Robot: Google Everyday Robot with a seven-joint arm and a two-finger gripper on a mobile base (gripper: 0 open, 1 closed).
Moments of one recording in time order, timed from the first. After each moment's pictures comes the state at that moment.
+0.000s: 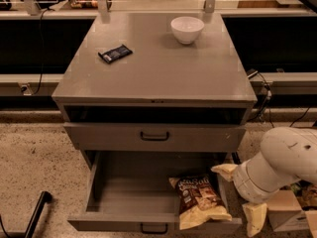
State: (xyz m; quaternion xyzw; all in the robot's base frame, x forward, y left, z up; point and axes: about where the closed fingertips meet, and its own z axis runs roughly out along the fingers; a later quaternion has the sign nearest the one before) arm 0.375 -0.201 0.637 -0.82 0.56 0.05 0.11
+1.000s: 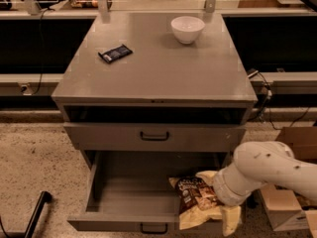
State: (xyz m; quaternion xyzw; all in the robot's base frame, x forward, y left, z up) arm 0.390 -0.171 0.561 -0.81 0.57 0.08 0.12
